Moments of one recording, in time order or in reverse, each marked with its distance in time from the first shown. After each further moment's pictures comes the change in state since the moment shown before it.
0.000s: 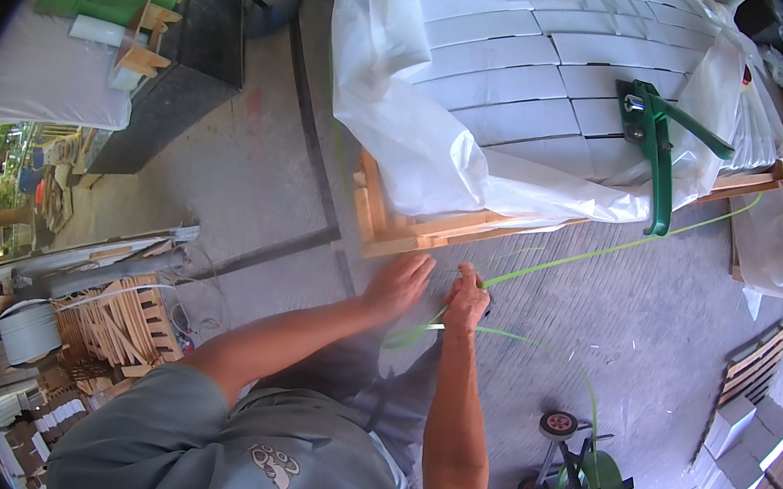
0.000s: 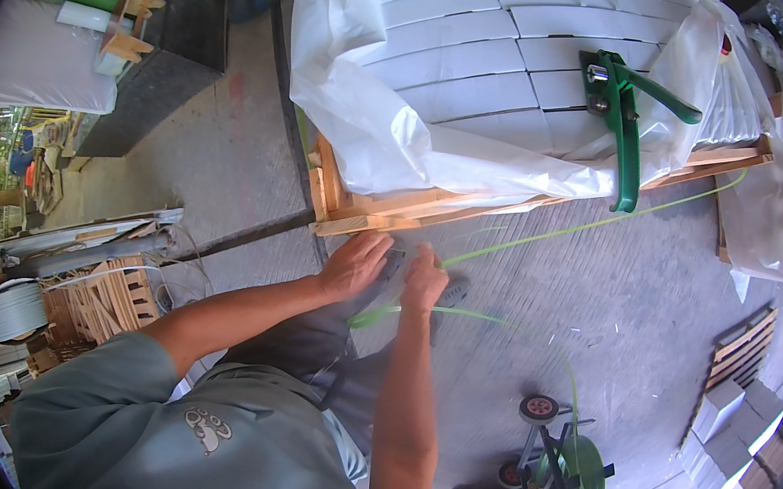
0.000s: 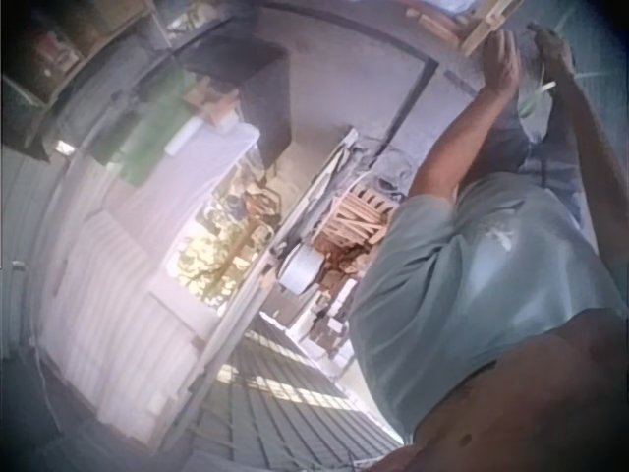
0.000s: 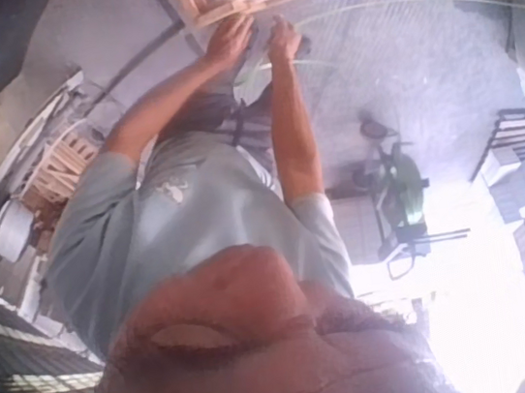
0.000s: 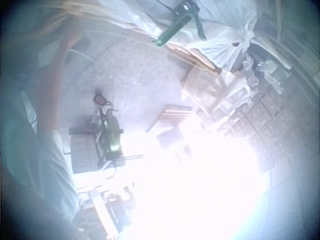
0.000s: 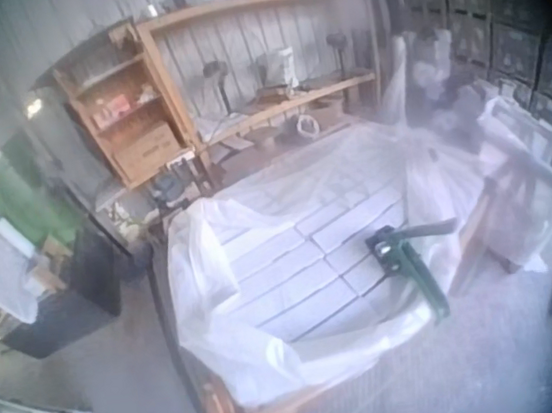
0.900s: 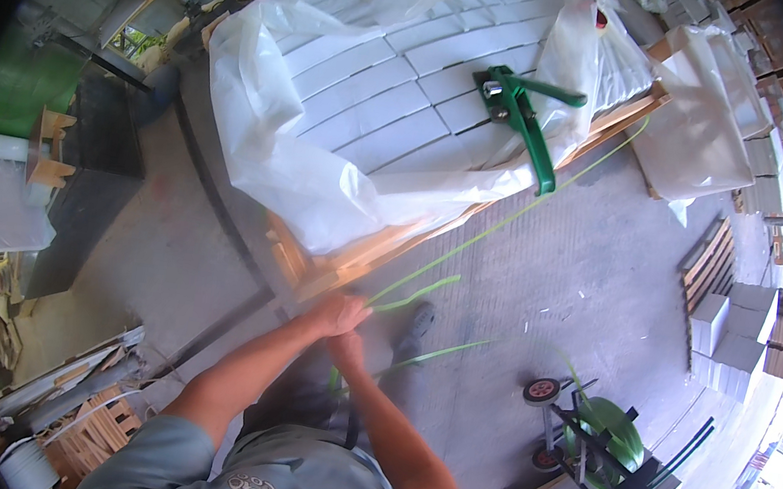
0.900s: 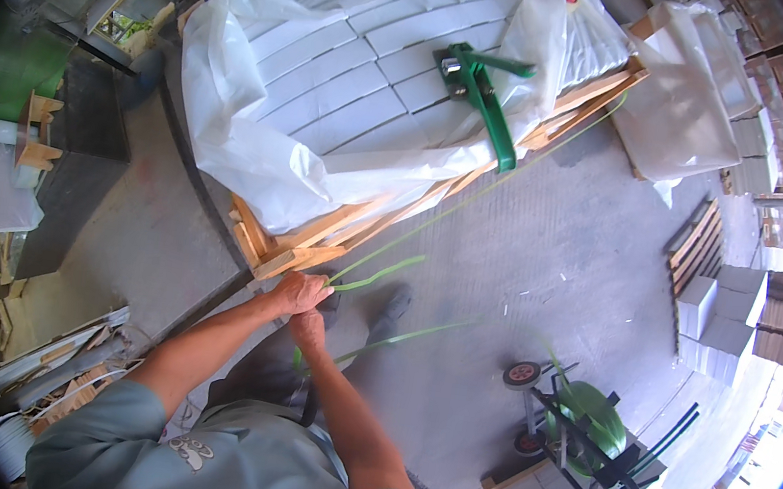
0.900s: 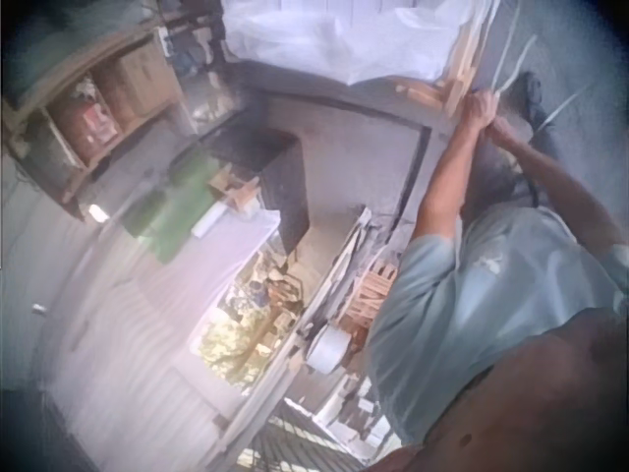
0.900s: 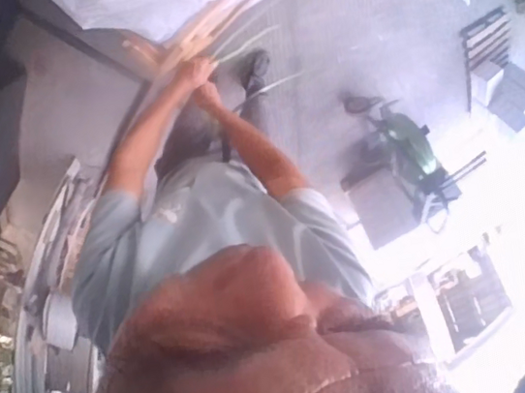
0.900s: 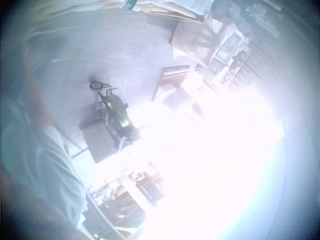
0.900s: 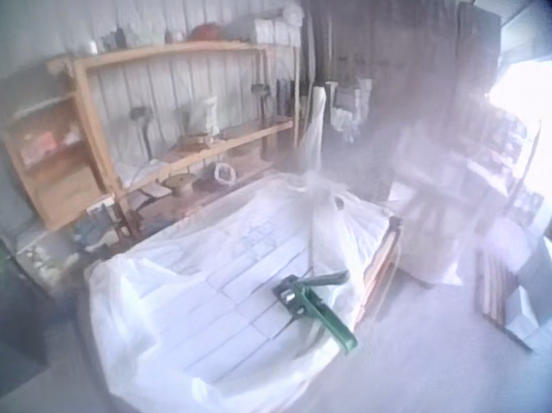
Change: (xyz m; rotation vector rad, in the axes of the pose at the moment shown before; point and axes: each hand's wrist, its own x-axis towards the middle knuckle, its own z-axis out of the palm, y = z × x) left_hand 0.012 -0.032 0.008 -0.091 -0.813 -0.029; right_hand -0.034 0.141 0.018 -1.123 -0.257 -0.526
